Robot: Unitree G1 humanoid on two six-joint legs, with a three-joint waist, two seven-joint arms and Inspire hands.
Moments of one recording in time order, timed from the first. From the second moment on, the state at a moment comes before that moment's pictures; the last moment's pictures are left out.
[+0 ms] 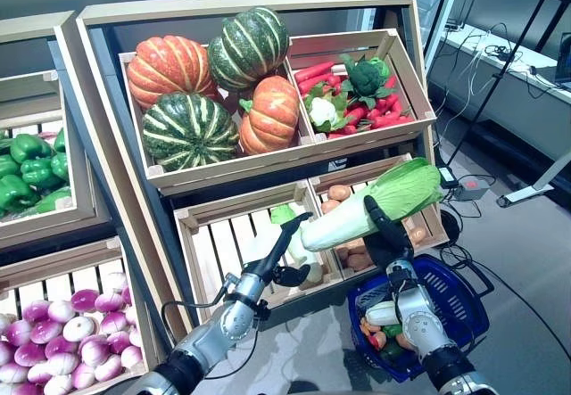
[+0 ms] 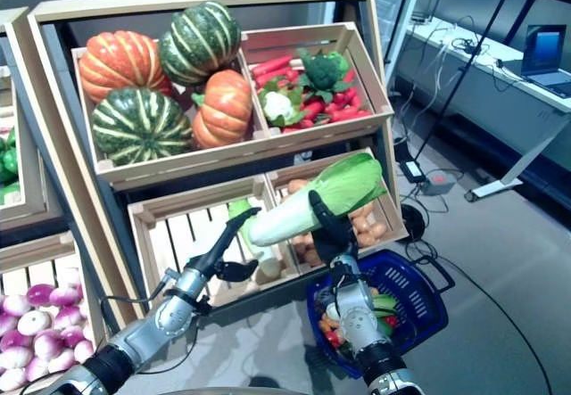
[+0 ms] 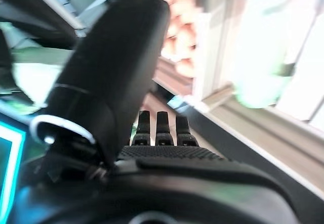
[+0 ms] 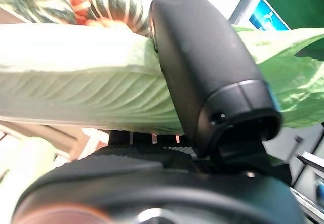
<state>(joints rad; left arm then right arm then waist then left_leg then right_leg) -0.15 0.45 -0.60 0.49 0.31 -0.32 0.40 -0.15 -0.20 0.24 0.49 1.34 -0.25 0.21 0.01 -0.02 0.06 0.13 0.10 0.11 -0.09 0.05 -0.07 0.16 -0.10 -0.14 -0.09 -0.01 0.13</state>
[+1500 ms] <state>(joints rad) -0.18 0.45 -0.34 0.73 -0.06 -0.27 0.38 -0.27 -0.35 -0.03 0.99 0.94 -0.36 -0.09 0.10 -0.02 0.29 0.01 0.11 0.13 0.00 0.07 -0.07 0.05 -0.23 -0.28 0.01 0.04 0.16</state>
